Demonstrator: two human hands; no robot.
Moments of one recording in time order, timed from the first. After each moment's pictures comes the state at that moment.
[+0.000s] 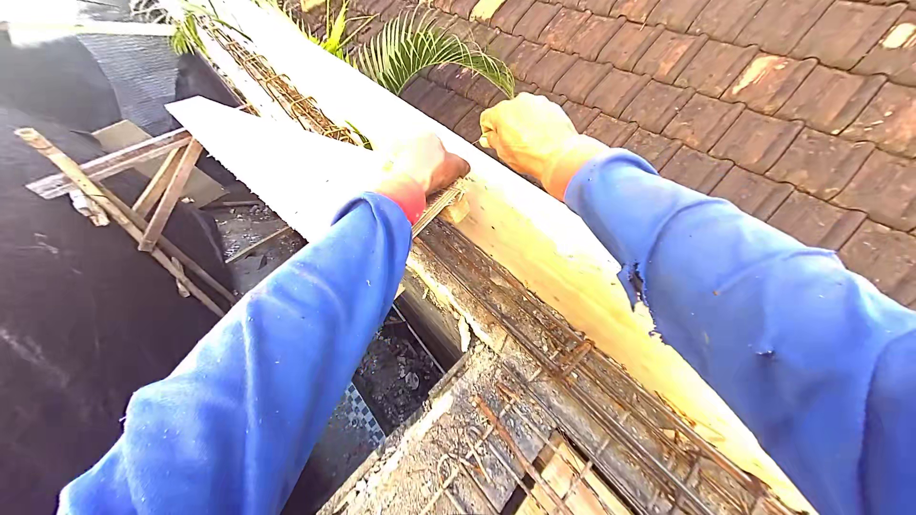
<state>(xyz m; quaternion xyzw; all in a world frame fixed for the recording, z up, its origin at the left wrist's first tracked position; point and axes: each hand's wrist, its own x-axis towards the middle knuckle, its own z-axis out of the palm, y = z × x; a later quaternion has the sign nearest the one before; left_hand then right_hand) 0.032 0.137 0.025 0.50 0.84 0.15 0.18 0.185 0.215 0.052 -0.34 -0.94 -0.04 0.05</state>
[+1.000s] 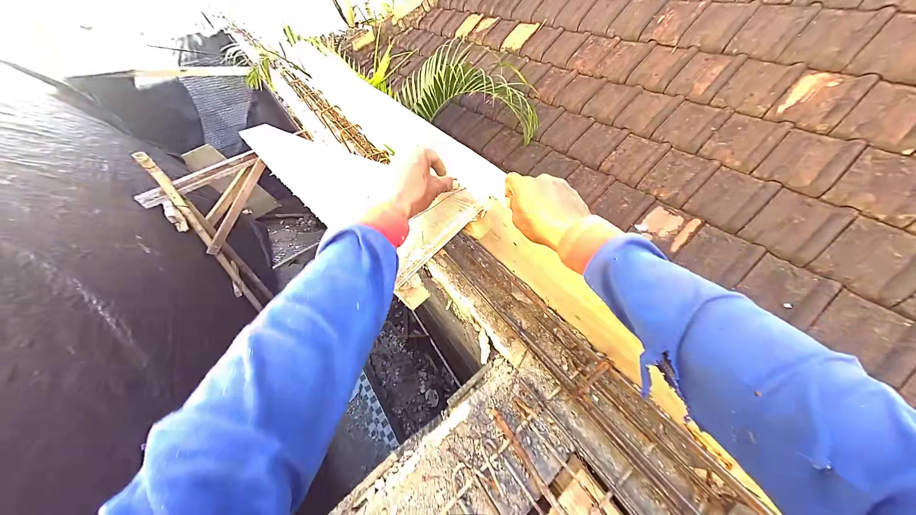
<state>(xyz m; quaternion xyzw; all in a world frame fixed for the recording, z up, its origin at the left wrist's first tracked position) -0.007 0.090 0.035 0.57 0.80 0.20 0.03 0.206 0.158 0.027 -0.41 -0.91 0.11 0.05</state>
